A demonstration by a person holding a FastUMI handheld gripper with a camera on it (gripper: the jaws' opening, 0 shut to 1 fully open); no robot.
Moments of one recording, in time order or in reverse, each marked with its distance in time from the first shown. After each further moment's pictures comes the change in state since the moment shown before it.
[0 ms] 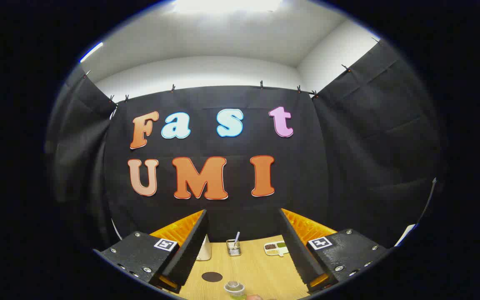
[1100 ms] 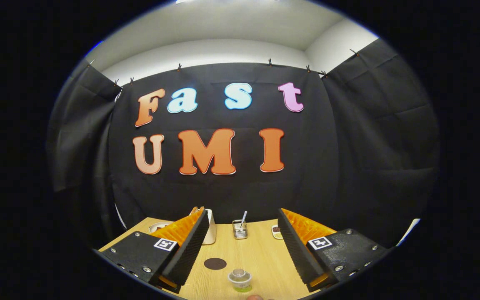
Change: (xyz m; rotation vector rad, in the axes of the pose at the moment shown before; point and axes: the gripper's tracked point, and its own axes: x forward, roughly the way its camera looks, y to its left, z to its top) arm 0.016 0.024 -0.086 -0.010 0.144 0.067
